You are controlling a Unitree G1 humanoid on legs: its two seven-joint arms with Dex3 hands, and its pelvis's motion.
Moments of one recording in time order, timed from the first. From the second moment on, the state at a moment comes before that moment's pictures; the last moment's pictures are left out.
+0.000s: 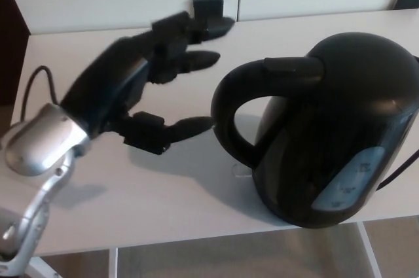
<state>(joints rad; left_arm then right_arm) -0.30 0.51 -0.21 -0.31 -0.24 0.23 -0.31 -0.02 -0.44 -0.01 1.24 -0.15 -0.45 0.21</state>
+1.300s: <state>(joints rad) -0.36 0.26 -0.35 -0.10 0.14 0.33 -0.14 -0.06 -0.44 0.02 1.21 -0.15 -0.42 0.19</state>
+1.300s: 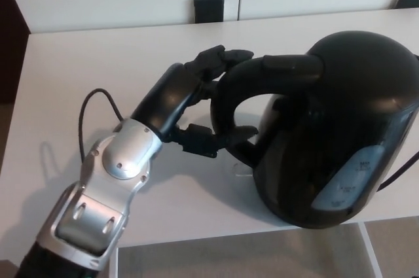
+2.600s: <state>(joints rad) -0.31 -0.05 -0.28 0.05 0.19 0.23 0.08 -0.07 -0.44 0.06 1.18 -0.17 -0.44 0.17</state>
